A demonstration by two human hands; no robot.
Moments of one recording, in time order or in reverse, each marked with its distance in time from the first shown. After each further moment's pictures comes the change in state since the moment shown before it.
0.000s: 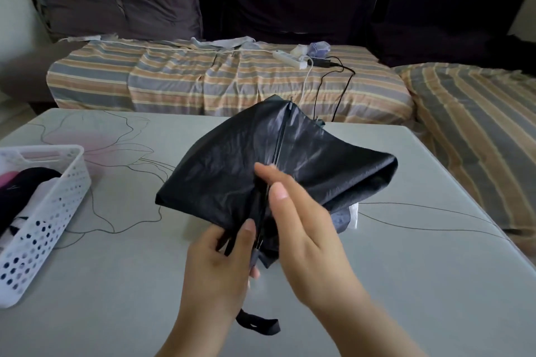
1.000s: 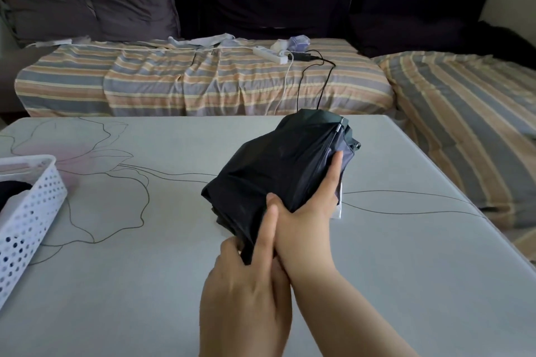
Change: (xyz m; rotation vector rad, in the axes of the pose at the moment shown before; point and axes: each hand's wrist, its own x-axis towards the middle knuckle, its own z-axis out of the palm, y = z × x) left_hand -0.028 -0.036 0.028 0.906 -0.138 0.533; right_hand 0.013 0.036 -0.005 0.168 0.483 0.263
